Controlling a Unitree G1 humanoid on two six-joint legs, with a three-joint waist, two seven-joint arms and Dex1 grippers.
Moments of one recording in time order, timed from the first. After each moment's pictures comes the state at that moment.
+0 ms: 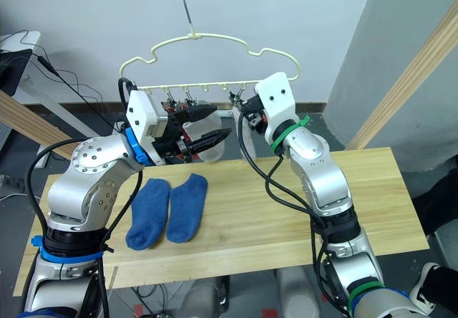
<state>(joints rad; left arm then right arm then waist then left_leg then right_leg) -0.54 0.56 0.03 -0.28 -0.45 0.45 -0.80 -0.72 -0.14 0.16 -0.19 0.09 0.60 0.26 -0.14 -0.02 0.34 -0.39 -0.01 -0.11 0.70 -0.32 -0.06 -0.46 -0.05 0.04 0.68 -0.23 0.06</state>
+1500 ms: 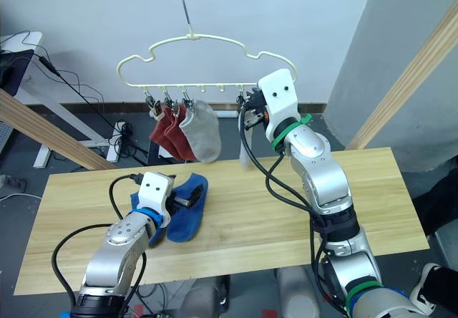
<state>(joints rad) -0.07 0.31 0.07 -0.09 -0.16 0.39 -0.30 -0.73 -0.12 0.14 -0.18 0.10 0.60 0.25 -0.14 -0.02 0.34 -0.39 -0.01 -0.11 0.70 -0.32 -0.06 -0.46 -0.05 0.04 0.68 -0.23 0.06</state>
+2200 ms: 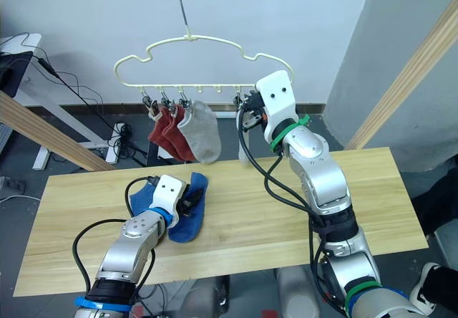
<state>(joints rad) -0.16 0.34 0.00 0.09 -0.07 0.34 -0.34 -0.73 -0.12 0.14 -0.18 0.10 0.62 0.26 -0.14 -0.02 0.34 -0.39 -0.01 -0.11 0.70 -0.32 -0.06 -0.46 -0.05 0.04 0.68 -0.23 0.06</state>
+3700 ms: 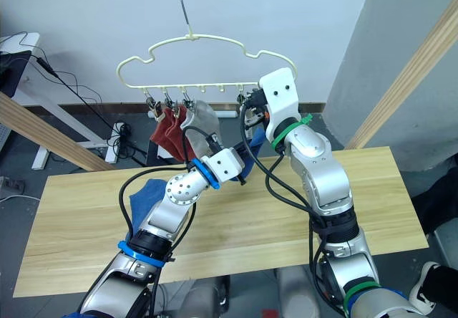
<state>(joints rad) -0.53 0.26 -0.25 0.25 0.18 -0.29 -0.44 -0.73 -0.11 0.12 -0.22 0.11 0.66 0.24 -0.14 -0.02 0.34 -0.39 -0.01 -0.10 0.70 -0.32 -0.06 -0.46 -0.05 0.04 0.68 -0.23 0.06</state>
